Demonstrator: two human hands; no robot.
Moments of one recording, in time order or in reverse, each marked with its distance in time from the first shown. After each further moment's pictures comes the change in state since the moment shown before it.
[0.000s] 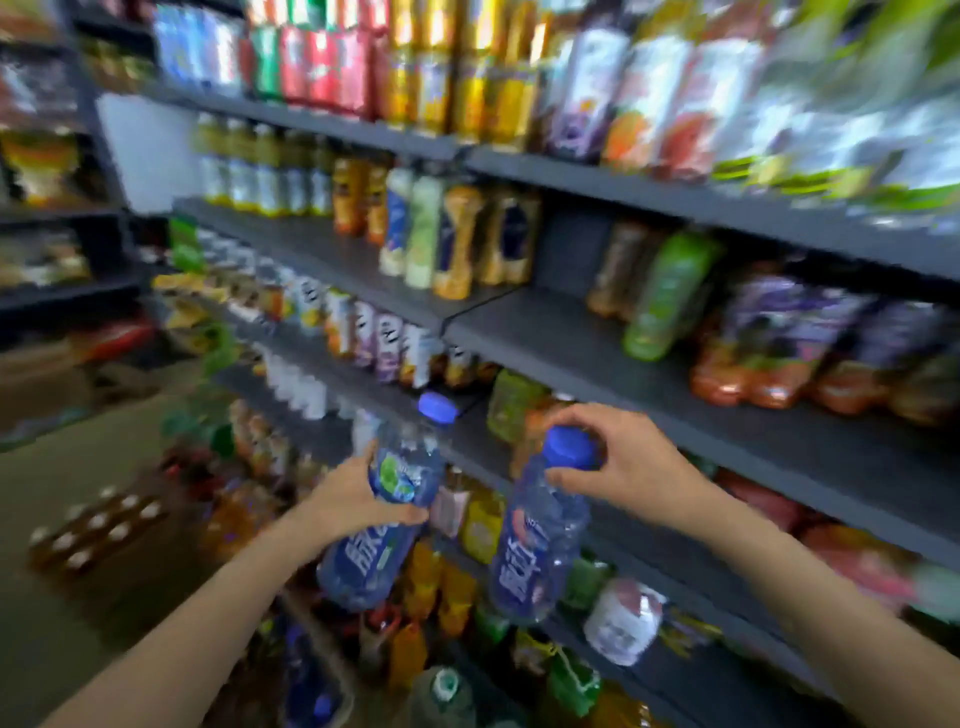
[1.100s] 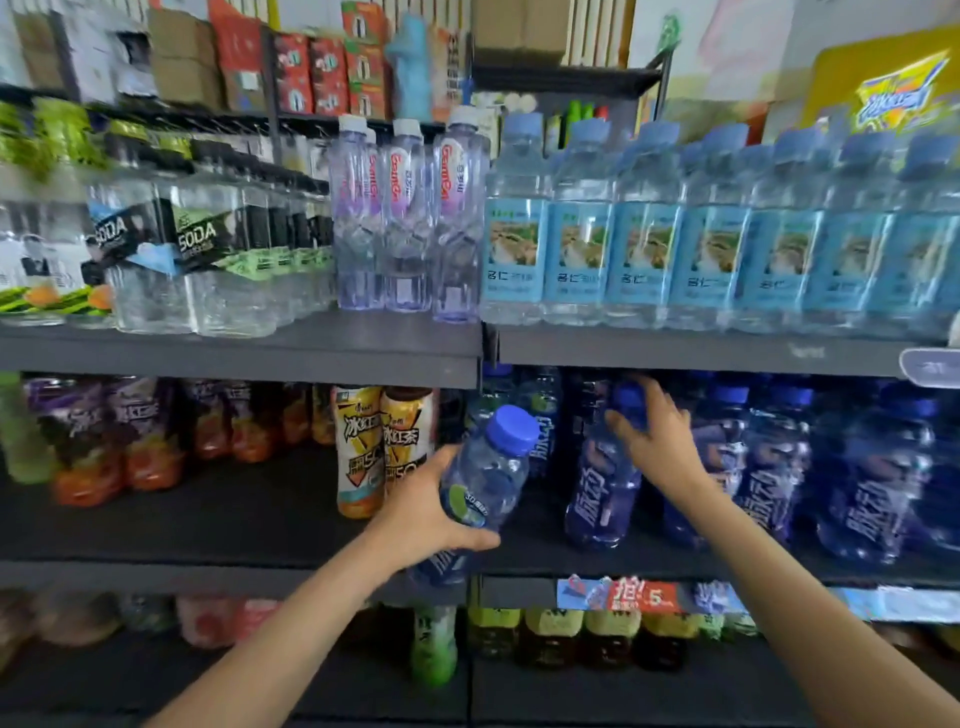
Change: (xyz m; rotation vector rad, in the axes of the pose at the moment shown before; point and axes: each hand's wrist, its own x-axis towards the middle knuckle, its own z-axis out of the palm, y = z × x) left_hand -0.043 0.368 0.635 0.206 -0.391 0.673; right_hand -0.455 0.401 -0.382 -0.173 0.797 0.723
